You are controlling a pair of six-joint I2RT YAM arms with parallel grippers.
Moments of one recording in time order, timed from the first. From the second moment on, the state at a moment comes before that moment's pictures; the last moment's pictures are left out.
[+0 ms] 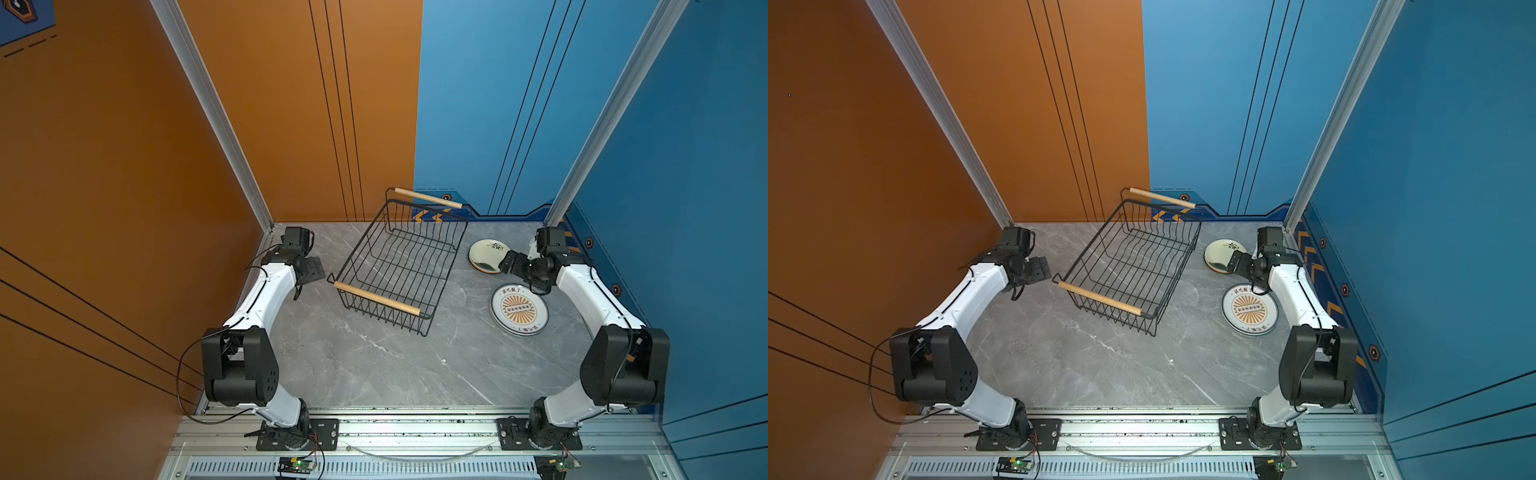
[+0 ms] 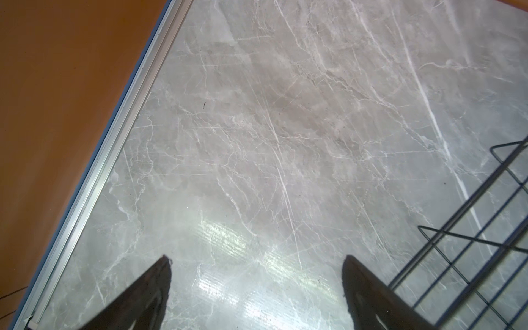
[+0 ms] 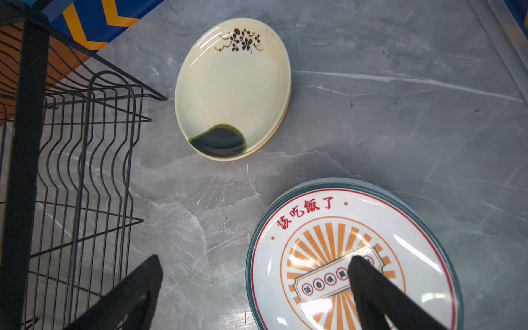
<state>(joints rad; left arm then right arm) 0.00 1.59 1.30 -0.76 -0.25 -0.38 -0.07 1.53 1.22 -0.64 -0.12 0.39</state>
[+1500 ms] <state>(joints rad) -0.16 1.40 0.96 -0.41 -0.22 -0.21 0.02 1.29 0.69 0.04 0.17 0.27</state>
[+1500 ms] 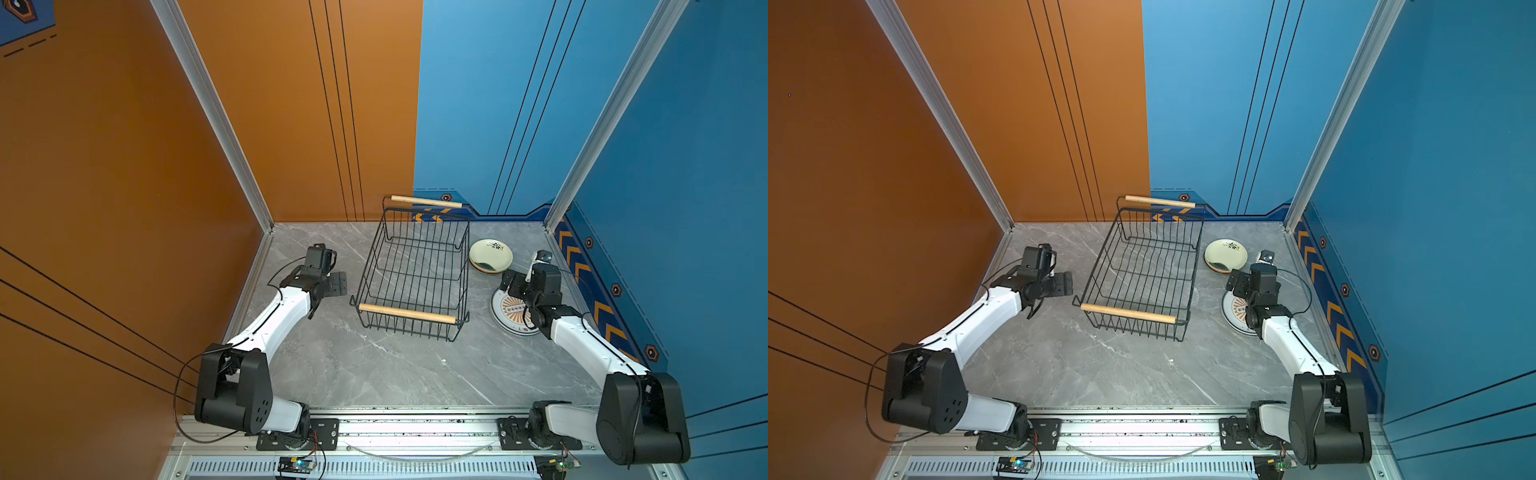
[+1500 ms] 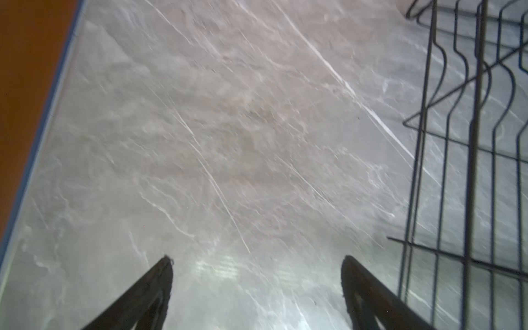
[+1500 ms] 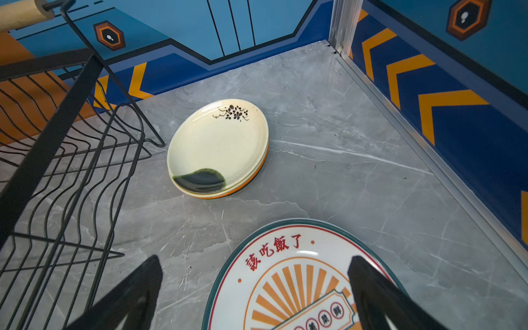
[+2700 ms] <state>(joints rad) -0.17 1.54 0.43 0.70 -0.55 0.04 0.01 1.45 0.34 0.74 0.12 0.10</state>
